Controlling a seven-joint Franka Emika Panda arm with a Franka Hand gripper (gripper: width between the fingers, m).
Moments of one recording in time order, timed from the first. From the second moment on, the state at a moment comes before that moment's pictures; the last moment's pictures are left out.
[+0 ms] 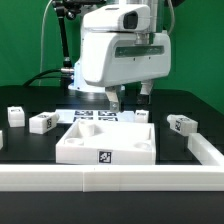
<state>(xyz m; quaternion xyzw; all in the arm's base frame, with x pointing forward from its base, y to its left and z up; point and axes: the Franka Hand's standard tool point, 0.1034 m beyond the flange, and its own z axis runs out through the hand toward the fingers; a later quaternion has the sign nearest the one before) 0.551 0.024 0.088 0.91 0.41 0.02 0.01</state>
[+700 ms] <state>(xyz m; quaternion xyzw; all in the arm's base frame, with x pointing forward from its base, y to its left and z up) 0.527 0.016 0.073 0.85 0.53 -0.01 0.00</state>
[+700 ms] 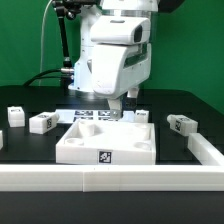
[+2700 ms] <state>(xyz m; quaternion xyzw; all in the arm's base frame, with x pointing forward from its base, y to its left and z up) 0.440 0.029 0.006 0.77 0.63 0.02 -0.01</state>
